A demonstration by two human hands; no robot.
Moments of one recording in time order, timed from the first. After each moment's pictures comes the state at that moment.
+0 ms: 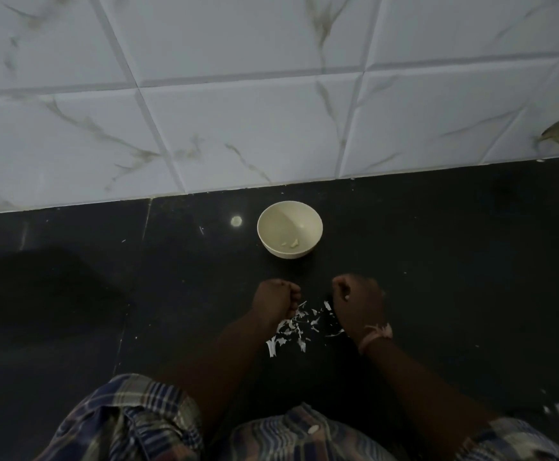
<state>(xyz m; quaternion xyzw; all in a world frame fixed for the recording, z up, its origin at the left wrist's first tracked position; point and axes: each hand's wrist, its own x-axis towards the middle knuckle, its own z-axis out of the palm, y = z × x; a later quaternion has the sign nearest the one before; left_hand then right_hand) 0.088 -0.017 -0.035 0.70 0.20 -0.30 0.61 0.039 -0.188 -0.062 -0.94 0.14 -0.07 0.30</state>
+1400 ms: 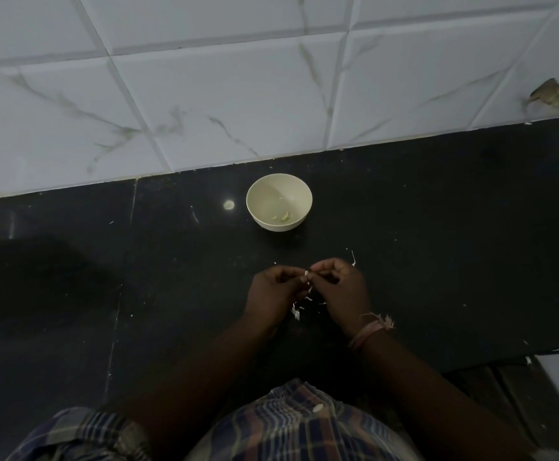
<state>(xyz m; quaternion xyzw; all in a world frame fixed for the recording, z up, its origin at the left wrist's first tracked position) 0.030 -0.013 -0.030 0.65 0.11 -0.25 0.71 0.000 -0.150 -0.040 -0.75 0.22 -0.05 0.62</state>
